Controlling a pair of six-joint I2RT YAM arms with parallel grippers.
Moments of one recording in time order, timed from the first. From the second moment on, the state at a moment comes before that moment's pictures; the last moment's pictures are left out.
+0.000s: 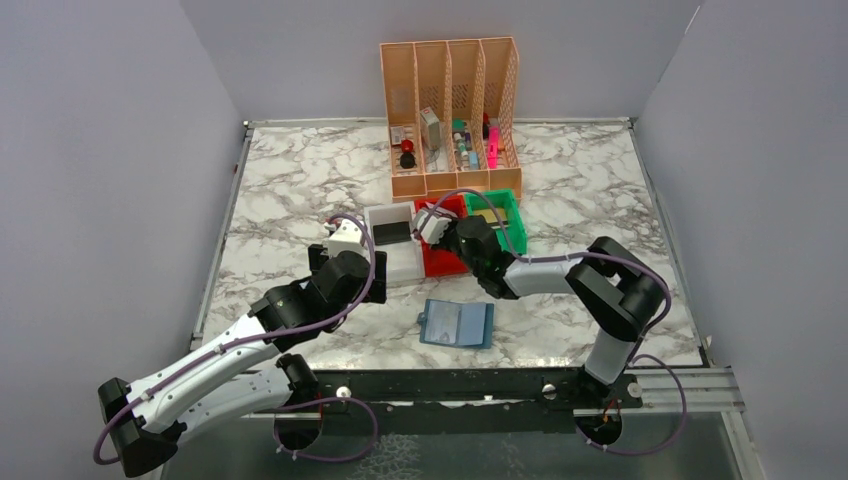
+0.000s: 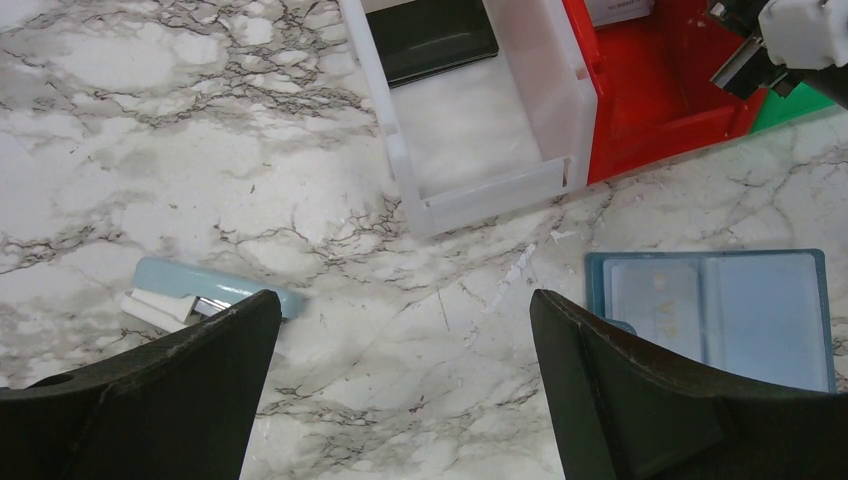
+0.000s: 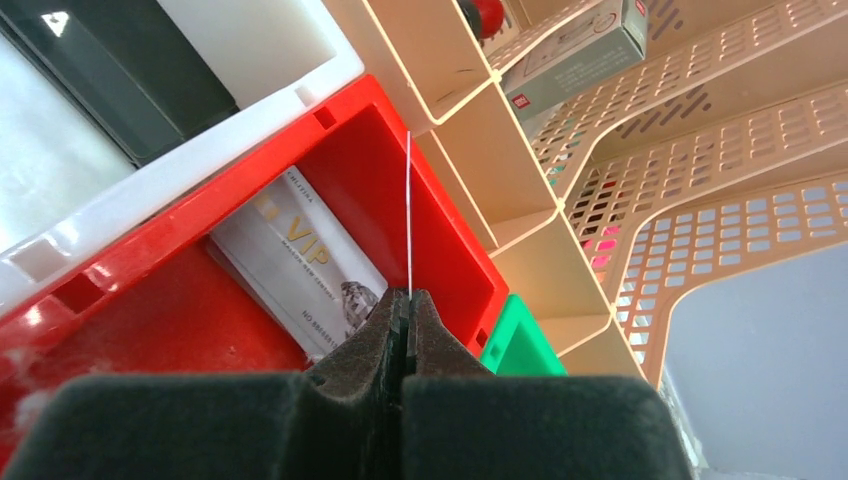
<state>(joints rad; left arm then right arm) -0.92 0.76 0.73 -0.68 -0.57 -0.51 0.83 1.76 0.79 0.70 0.28 -0.77</state>
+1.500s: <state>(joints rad) -0.92 0.80 0.73 -0.68 -0.57 -0.51 0.82 1.91 0.88 0.63 0.27 -0.89</state>
